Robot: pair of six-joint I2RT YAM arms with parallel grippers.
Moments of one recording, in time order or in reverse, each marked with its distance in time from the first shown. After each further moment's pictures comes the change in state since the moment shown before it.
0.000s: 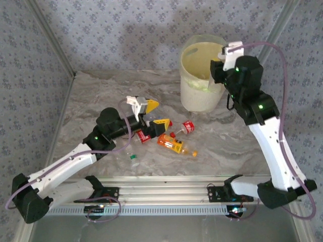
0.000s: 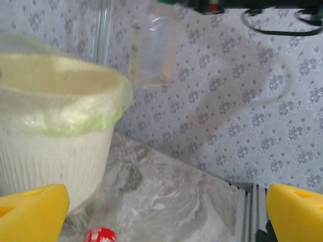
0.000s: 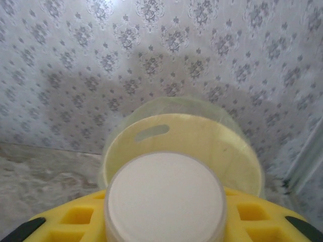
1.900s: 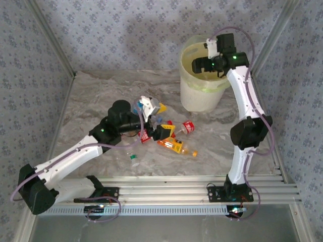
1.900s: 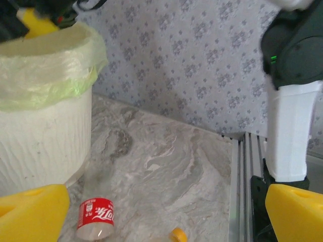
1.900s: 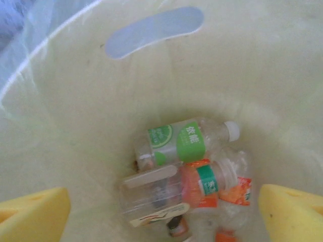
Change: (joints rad) left arm 0.000 0.148 0.155 -0.261 0.124 0.167; right arm -0.255 0.689 0.524 -0.399 -0.475 0.051
